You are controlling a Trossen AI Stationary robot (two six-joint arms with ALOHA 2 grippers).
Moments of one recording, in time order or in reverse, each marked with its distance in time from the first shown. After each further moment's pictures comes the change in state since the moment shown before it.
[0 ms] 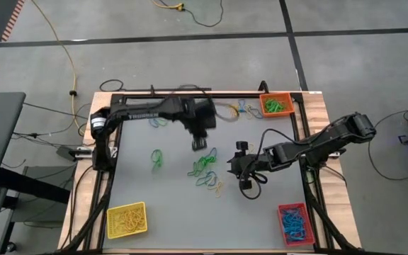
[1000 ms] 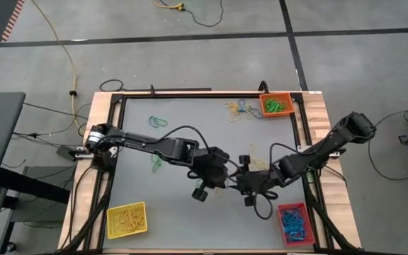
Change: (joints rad) left arm -0.387 0.000 -0.006 0.364 0.130 0.135; right arm 0.211 -0.003 0.000 0.104 0.120 0.067
